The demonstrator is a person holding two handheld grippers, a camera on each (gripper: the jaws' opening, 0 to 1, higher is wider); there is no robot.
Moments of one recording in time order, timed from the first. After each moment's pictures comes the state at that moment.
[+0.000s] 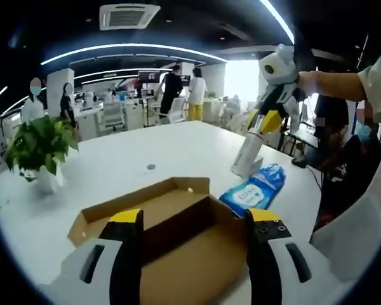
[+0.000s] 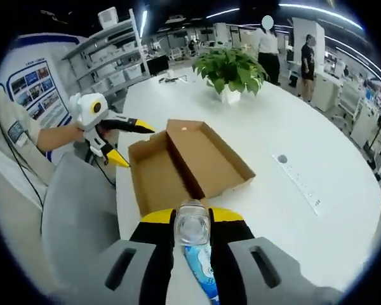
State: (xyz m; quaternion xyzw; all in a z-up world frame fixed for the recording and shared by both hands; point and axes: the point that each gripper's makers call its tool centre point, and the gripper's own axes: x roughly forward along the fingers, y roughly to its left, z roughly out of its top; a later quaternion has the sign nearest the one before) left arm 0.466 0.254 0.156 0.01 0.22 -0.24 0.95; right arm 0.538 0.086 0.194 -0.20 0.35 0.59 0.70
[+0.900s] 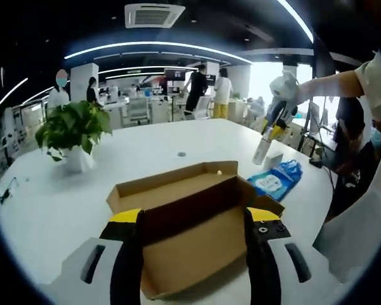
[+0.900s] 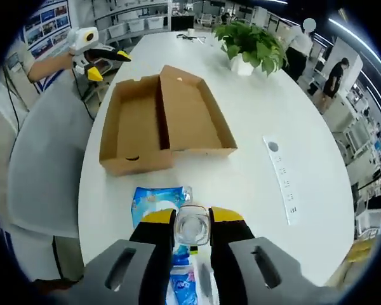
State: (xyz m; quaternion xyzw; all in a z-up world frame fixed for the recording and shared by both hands) left arm 0.427 0.320 0.140 0.01 0.23 -0.16 0.96; right arm 0.596 0.041 0.120 -0.38 0.33 0.60 0.61
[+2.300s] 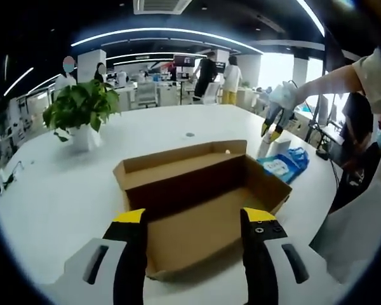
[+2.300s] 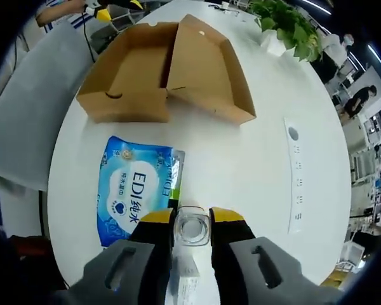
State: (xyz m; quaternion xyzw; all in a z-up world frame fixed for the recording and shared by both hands) left arm 0.412 0.333 0.111 0.00 0.27 -0.14 0.95; right arm 0.617 0.027 0.047 -0.48 0.33 0.61 0.54
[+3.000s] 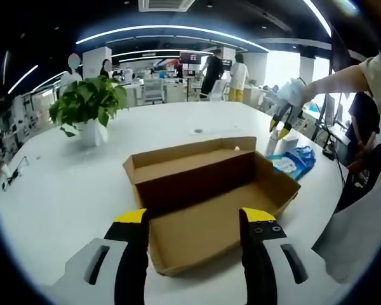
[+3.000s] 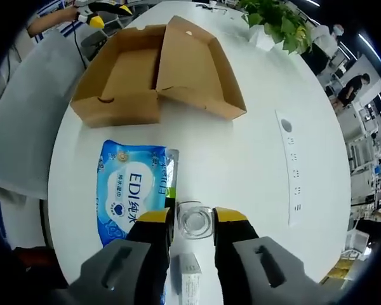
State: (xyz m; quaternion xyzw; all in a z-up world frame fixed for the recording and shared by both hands) left arm 0.407 0.356 0.102 0.00 0.29 -0.10 0.95; right arm 0.621 0.022 0.051 -0.47 0.35 0.59 0.56
